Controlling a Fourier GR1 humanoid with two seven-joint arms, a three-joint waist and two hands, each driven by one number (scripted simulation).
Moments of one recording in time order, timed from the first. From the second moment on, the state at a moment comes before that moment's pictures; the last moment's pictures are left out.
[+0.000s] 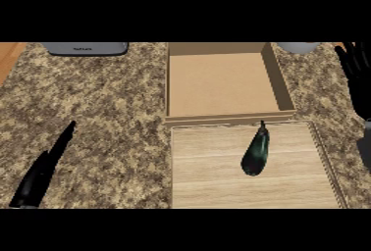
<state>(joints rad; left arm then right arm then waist) 0.07 0.60 -0.29 -1.49 0.06 0.23 -0.02 -0.41 -0.51 -0.04 -1.34 -0.46 -0.09 -0.07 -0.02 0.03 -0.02</state>
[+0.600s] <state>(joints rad) -0.02 0.61 -0.13 -1.39 0.07 0.32 0.04 -0.08 -0.54 0.22 -1.39 -0.12 -0.19 -0.09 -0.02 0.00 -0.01</state>
